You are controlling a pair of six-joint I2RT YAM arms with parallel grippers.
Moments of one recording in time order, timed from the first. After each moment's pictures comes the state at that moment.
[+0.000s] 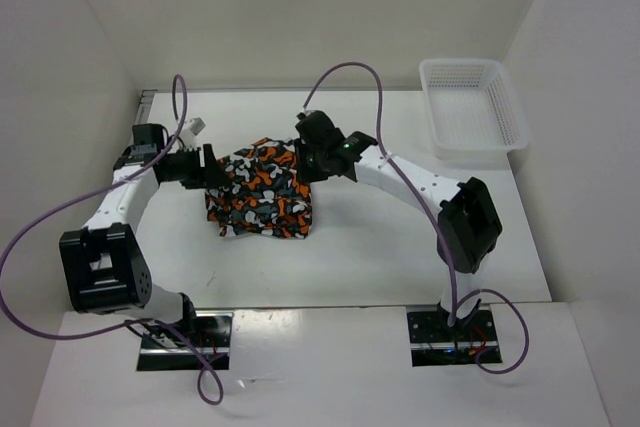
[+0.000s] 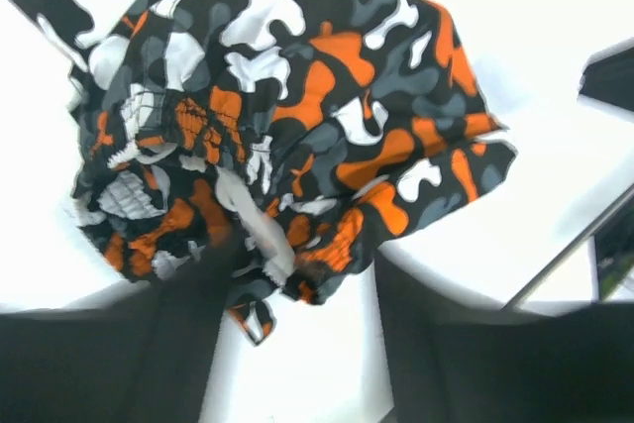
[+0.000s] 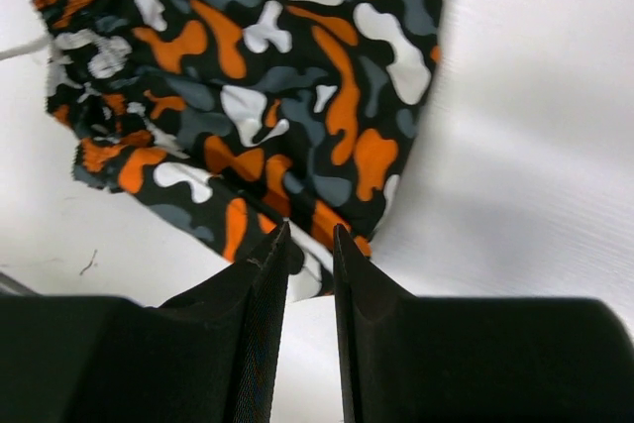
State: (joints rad) left arm 0.19 1.45 1.04 -0.56 0.74 0.07; right arm 0.77 1.83 1.56 -0.58 0.06 0.52
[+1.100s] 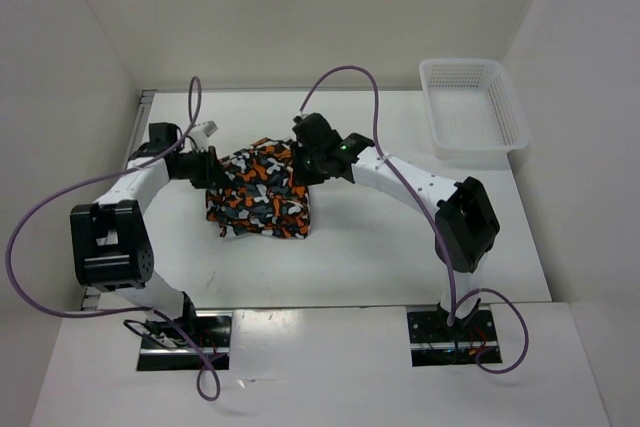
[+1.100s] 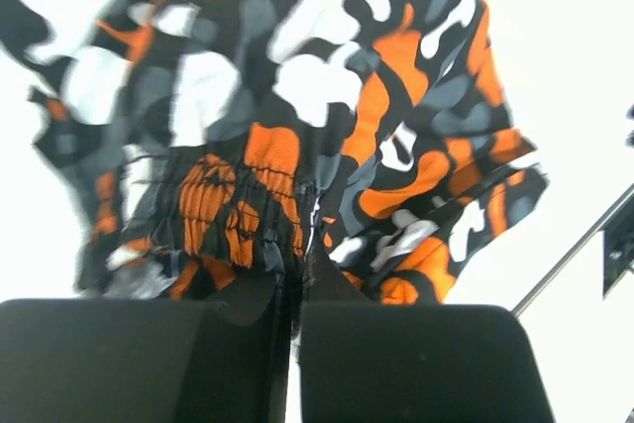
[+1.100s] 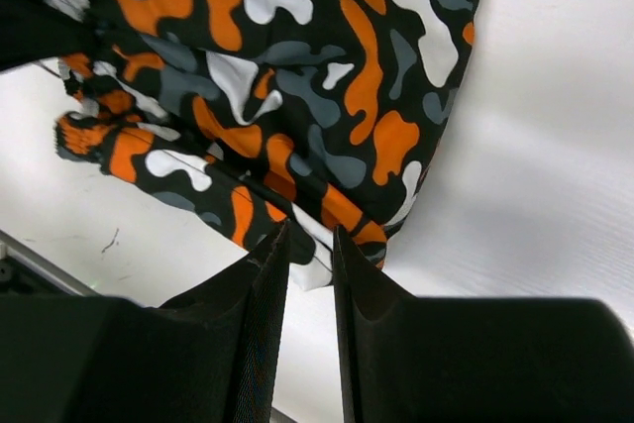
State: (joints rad) left arm 0.13 1.60 1.05 -0.49 0.72 0.07; right arm 0.79 1.84 1.56 -0.58 0.01 0.53
